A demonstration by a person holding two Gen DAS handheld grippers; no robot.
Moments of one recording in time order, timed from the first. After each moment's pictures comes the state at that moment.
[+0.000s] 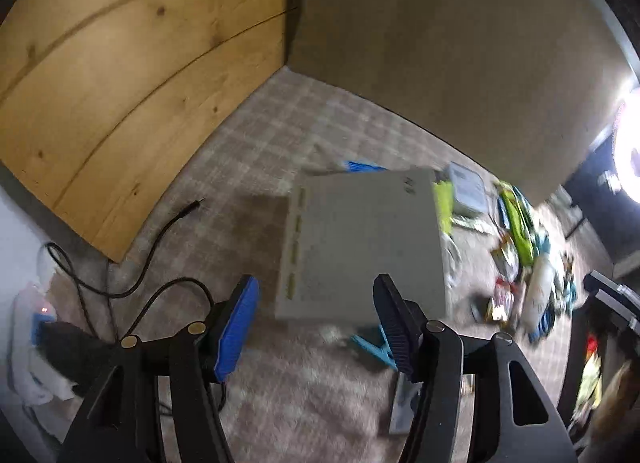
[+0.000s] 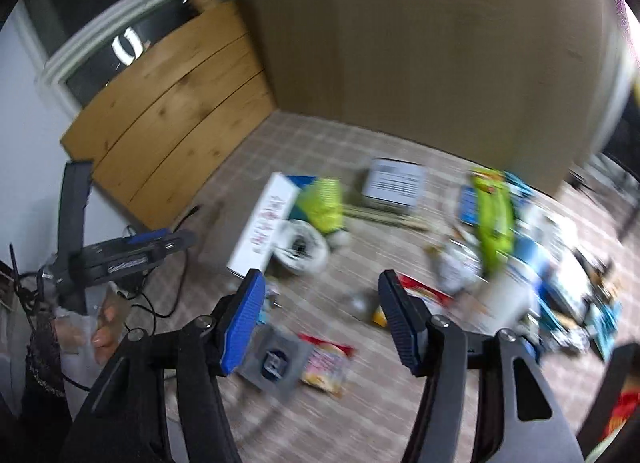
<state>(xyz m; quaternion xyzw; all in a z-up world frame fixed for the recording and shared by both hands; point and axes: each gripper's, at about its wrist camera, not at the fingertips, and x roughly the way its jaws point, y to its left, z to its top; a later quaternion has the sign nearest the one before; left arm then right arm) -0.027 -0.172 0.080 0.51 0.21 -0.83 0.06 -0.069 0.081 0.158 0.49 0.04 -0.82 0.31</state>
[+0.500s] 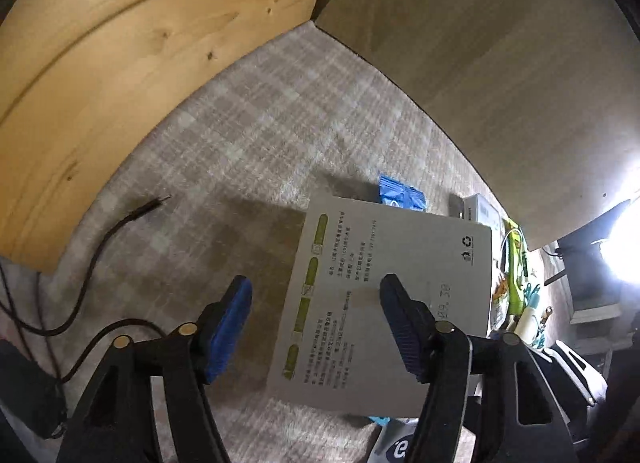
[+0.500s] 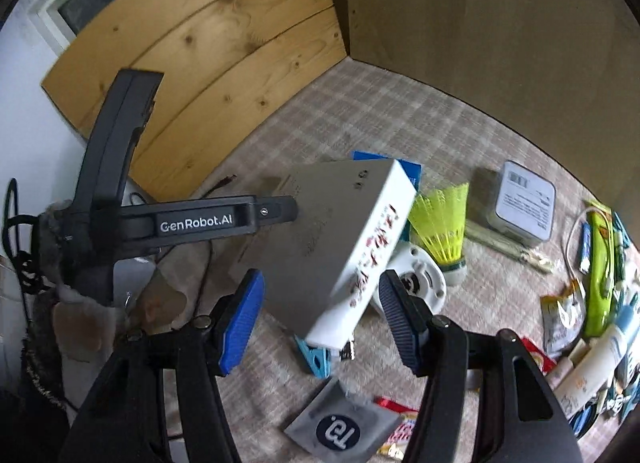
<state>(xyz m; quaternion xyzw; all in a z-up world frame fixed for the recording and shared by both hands) -0.077 -0.204 0.030 0.54 0.31 -0.78 0.04 -0.089 -0.031 0.101 0.53 0.10 -0.76 0.36</state>
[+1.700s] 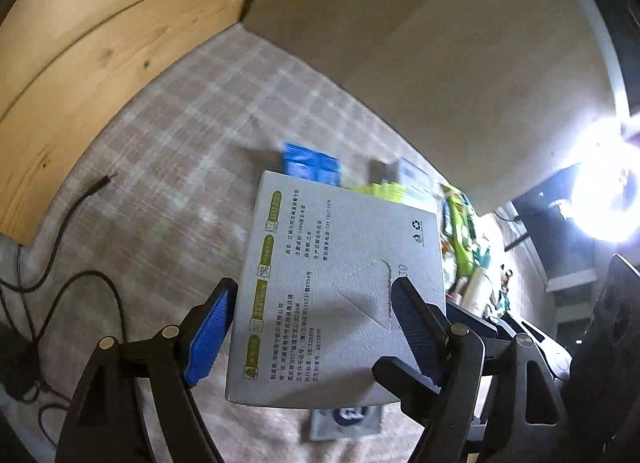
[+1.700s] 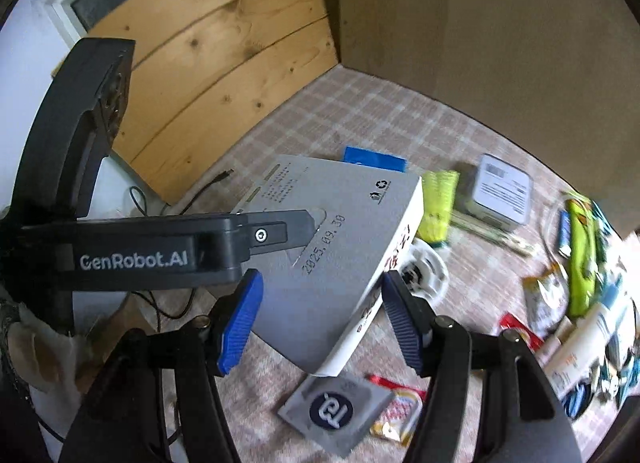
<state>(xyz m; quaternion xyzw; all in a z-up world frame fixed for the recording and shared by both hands) -0.057 -0.147 0.082 0.53 0.29 -0.80 -0.04 -0.062 0.001 0.124 0.51 0.09 -0.78 0.34</state>
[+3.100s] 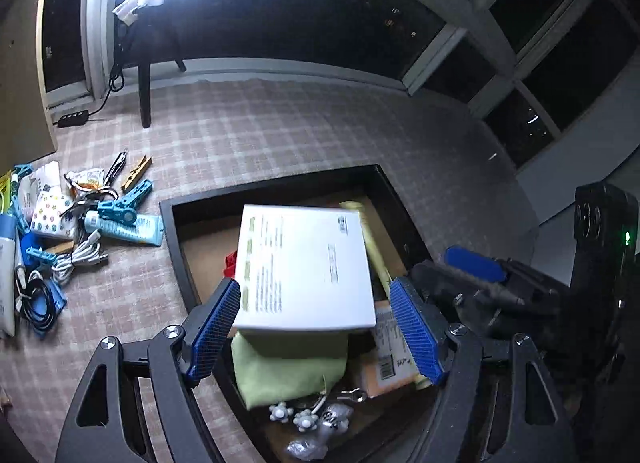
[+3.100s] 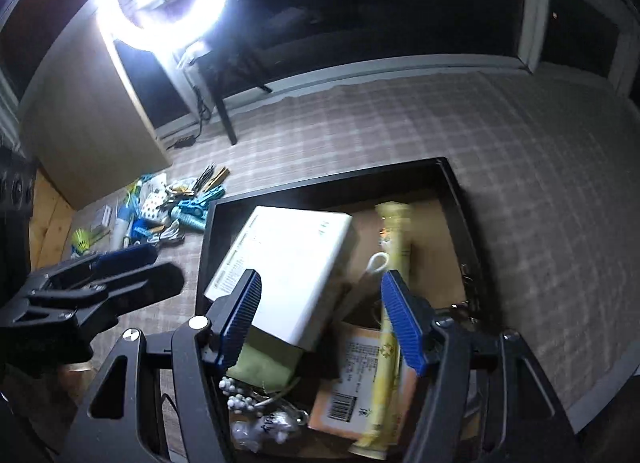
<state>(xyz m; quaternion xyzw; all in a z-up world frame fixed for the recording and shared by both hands) 0.000 0.444 0.166 0.53 0.04 -0.78 -0.33 0.053 0.643 0.174 0.47 -0.13 -0.87 -0.01</state>
